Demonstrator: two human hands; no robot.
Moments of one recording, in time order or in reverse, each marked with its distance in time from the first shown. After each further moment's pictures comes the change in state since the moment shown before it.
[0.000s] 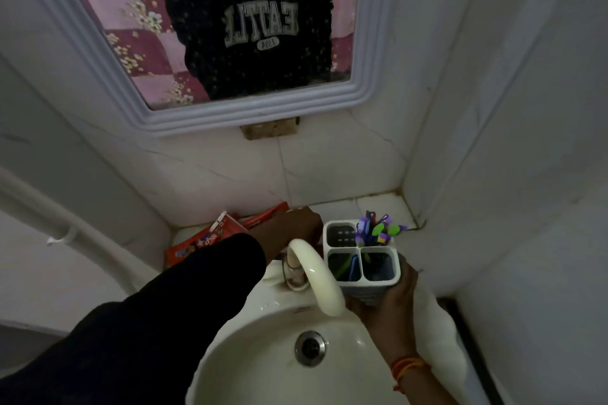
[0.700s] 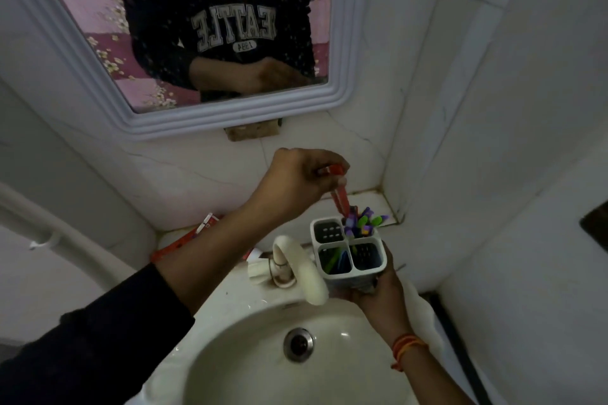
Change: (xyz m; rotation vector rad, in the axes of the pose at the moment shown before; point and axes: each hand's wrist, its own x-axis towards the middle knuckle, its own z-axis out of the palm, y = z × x) left_hand -0.081 0.063 -0.093 -0.628 0.758 0.286; right_hand 0.007 -0.018 -0.027 0.101 -0.160 0.175
